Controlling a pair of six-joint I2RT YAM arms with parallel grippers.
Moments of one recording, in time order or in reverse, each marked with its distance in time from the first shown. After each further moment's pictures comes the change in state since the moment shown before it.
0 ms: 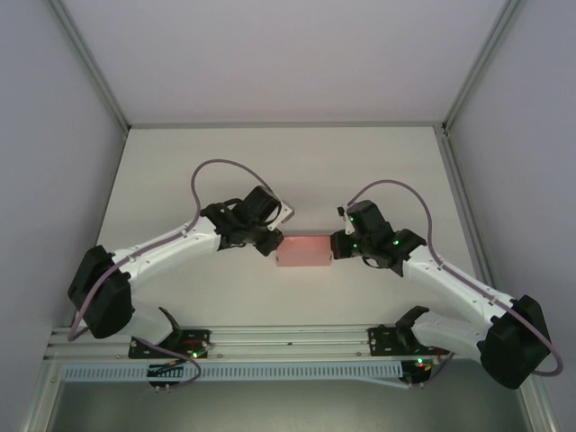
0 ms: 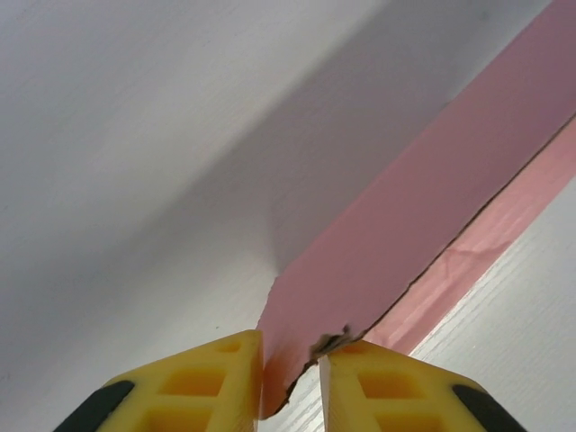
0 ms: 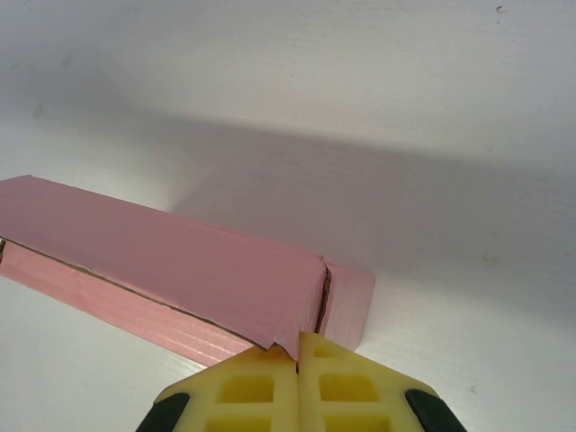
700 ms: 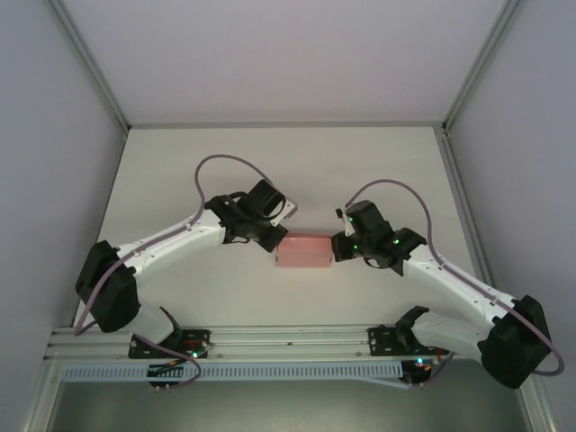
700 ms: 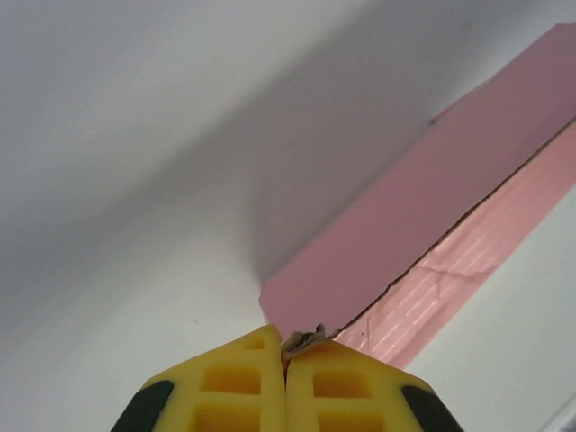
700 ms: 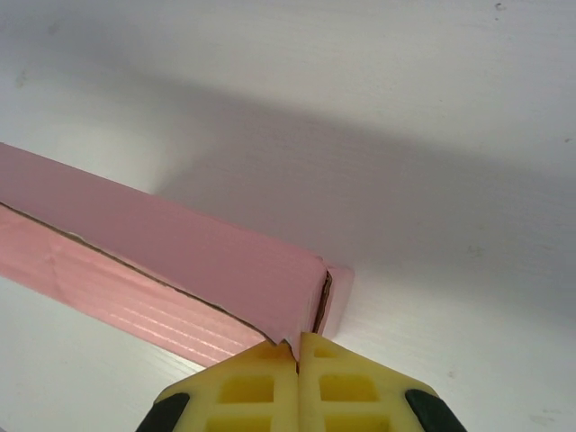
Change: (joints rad) left arm 0.006 0.047 0.106 -0.104 0.063 -0.087; right arm 0.019 -0.002 0.027 -0.070 0.027 -0.058
